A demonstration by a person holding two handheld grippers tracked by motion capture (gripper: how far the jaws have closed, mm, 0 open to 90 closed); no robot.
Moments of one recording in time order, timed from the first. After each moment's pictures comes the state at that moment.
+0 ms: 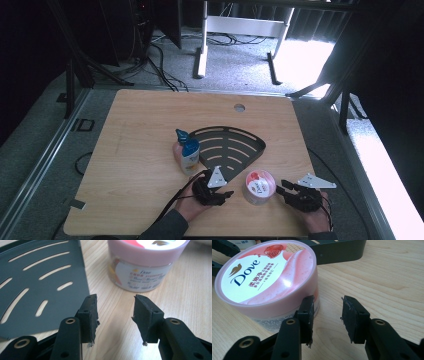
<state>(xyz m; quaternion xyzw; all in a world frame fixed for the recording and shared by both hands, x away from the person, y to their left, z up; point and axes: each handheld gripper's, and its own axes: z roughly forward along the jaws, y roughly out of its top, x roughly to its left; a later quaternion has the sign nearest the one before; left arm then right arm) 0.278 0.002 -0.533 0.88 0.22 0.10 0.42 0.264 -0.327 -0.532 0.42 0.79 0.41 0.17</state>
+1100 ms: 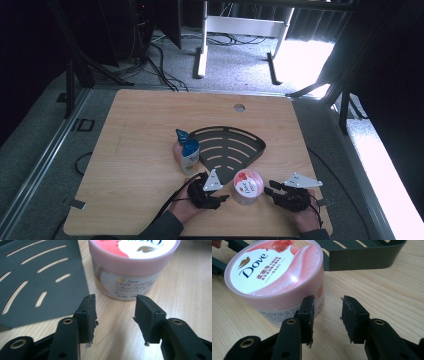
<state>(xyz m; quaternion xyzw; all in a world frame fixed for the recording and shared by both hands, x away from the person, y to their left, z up) 0.271 0.019 -0.535 0.88 0.21 0.10 0.40 0.267 -0.294 -0.532 0.38 0.82 0.41 0.15</state>
